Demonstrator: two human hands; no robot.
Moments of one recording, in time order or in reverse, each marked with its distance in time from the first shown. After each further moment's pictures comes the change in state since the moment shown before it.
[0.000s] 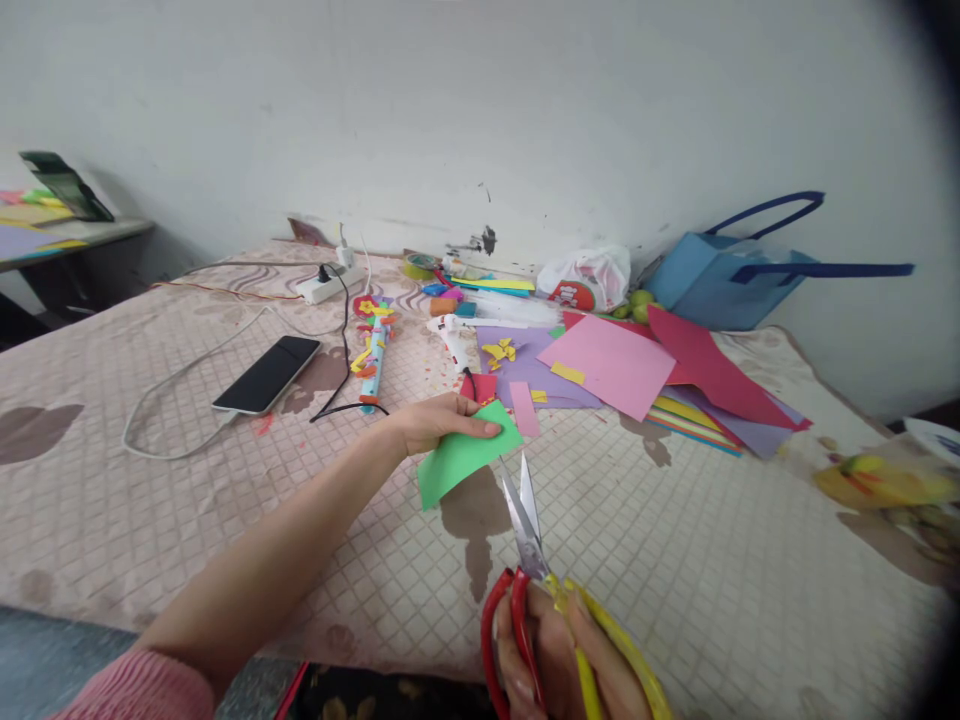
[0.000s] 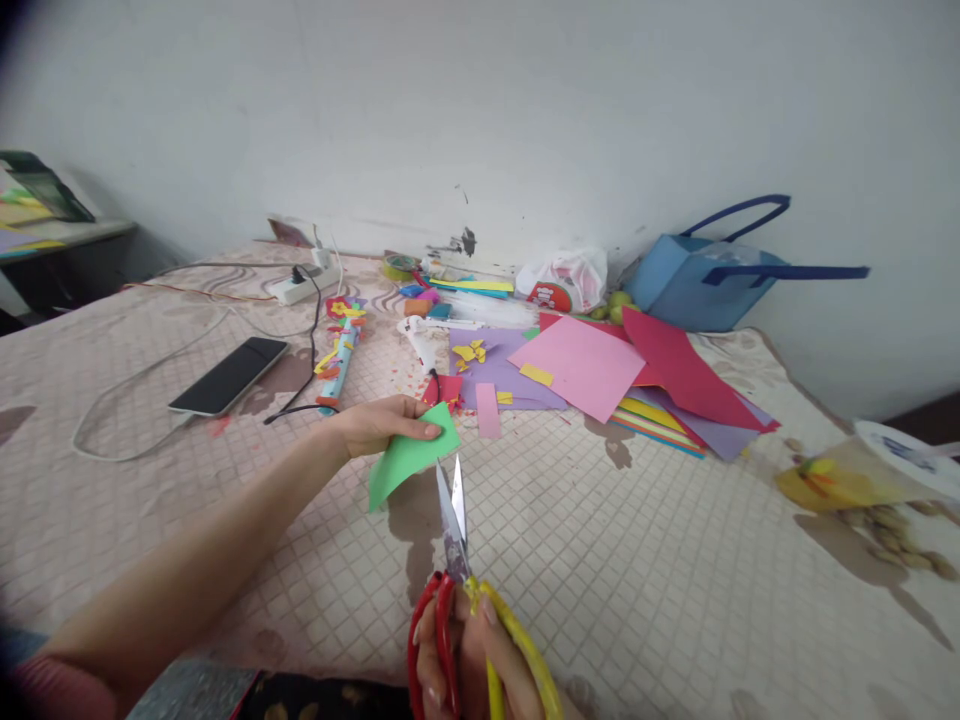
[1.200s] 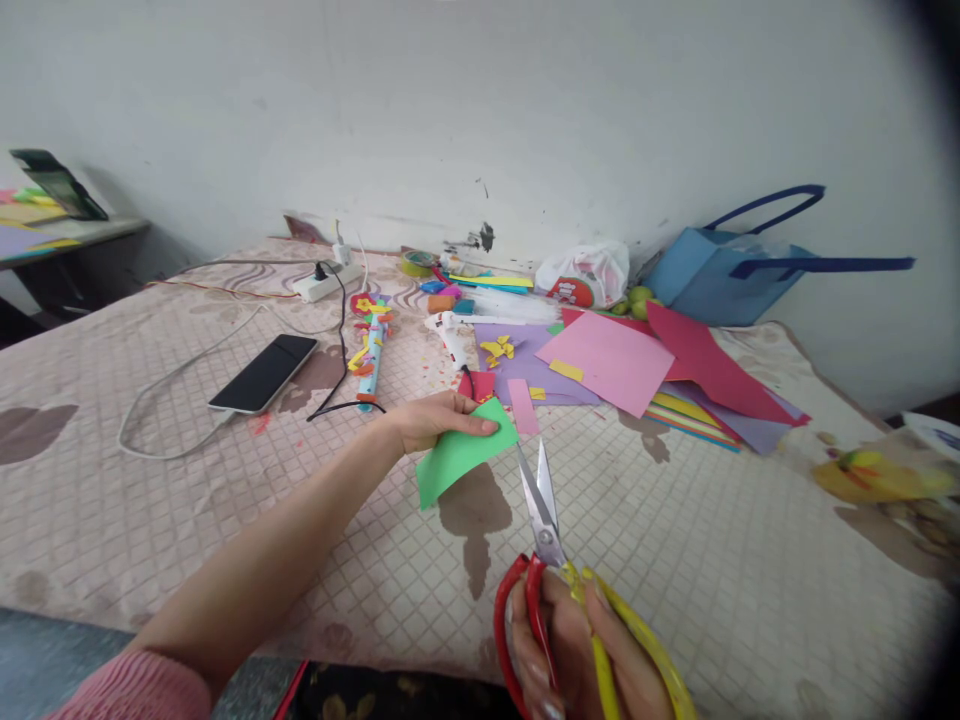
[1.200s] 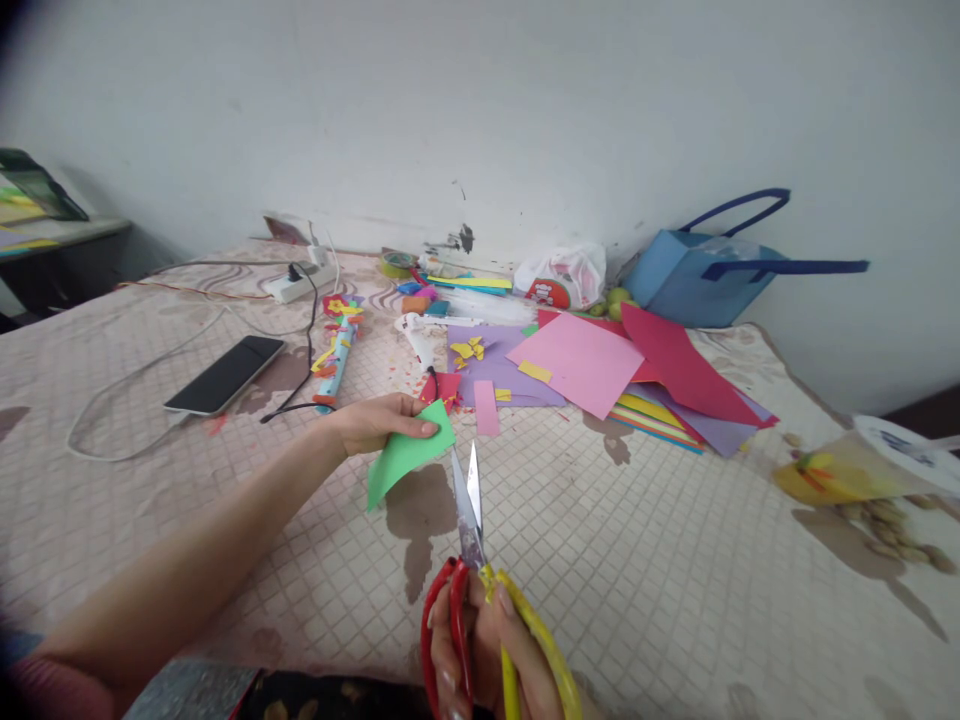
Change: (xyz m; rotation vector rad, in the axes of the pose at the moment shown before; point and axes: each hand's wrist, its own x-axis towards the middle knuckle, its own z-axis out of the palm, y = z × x) left_hand -0.001 0.000 0.000 0.011 0.002 -0.003; right_hand -0.003 -0.013 0.006 -0.041 0.062 -0.039
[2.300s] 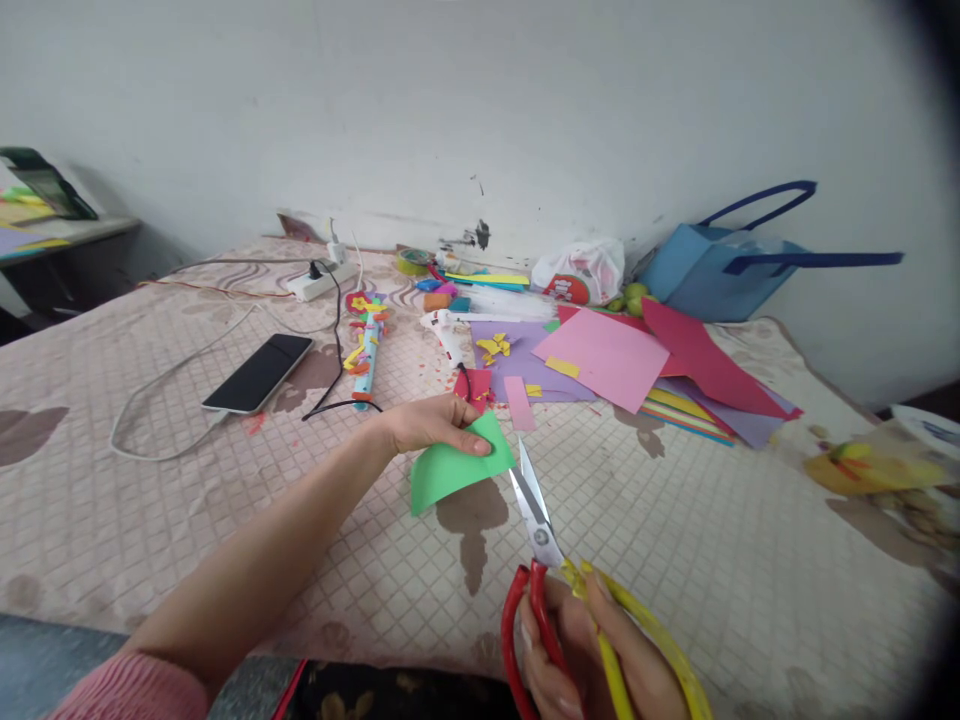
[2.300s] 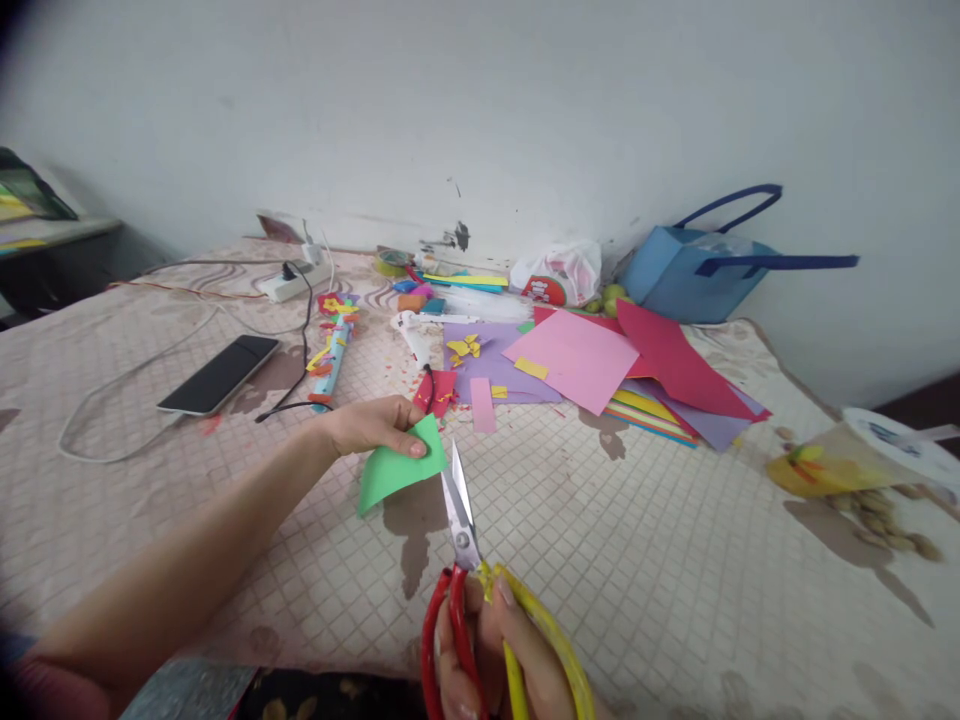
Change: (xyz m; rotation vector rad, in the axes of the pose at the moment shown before) left_hand -0.003 0.001 -0.003 0.332 -0.169 0.050; right_hand -0.009 0.002 -0.005 0.029 0.049 0.049
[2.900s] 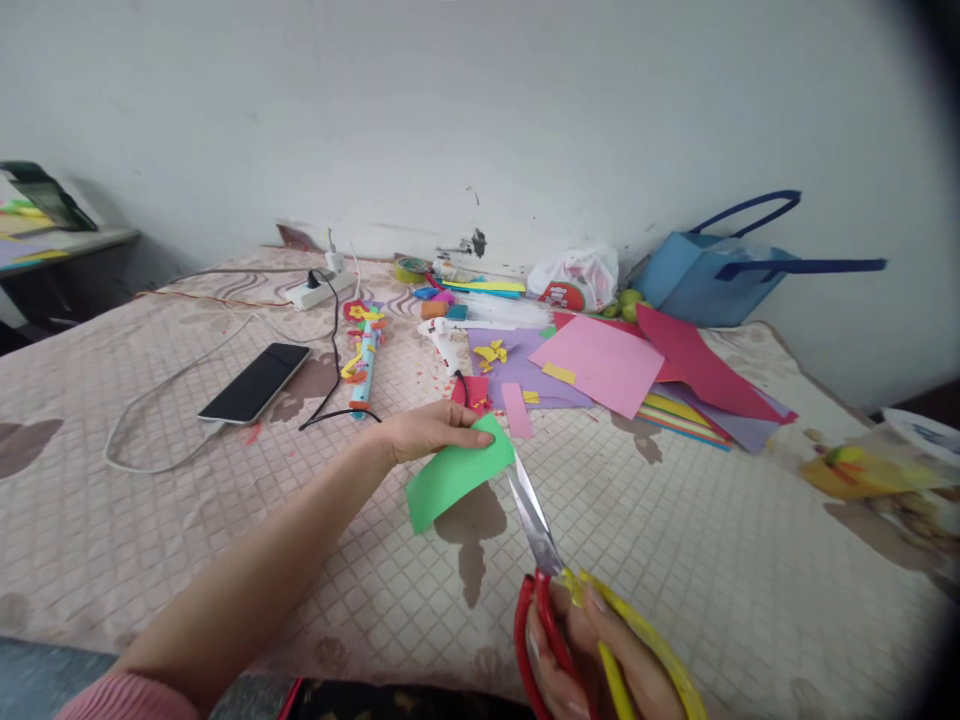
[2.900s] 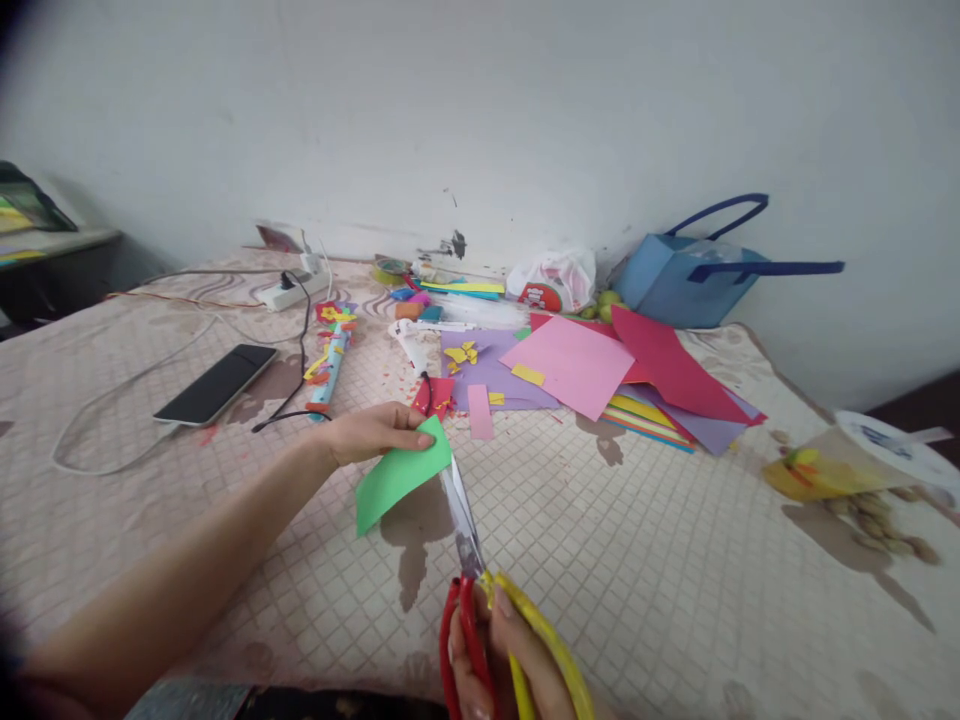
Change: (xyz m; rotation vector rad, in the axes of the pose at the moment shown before) left_hand 0.003 -0.001 0.003 -0.155 0.096 0.003; right_hand -0.003 0.001 -0.019 -0.138 0.048 -0.016
